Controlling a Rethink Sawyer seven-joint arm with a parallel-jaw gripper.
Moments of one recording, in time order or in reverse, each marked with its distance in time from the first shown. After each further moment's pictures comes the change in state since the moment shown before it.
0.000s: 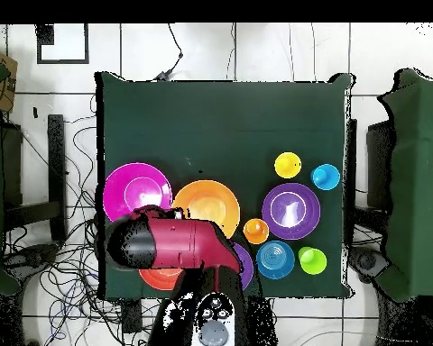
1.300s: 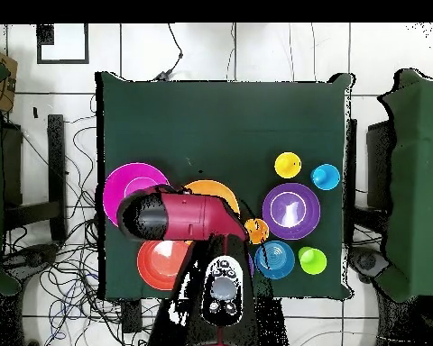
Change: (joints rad) arm -0.029 0.127 -0.005 -0.125 0.007 -0.007 0.014
